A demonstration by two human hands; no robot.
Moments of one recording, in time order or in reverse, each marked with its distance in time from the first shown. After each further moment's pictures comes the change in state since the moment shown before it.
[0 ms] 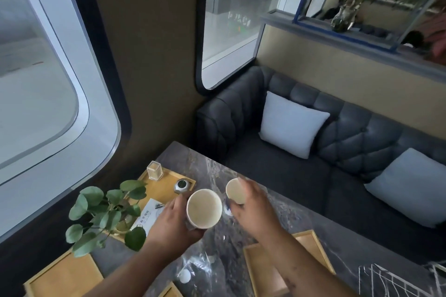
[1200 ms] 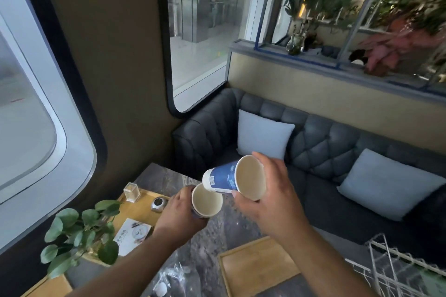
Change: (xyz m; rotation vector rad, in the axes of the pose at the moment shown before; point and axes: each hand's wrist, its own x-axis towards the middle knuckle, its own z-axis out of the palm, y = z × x) left_hand 0.012 0.122 0.001 0.022 0.011 0.091; right_hand -0.080 -0.025 -0.181 0.143 0.372 -0.208
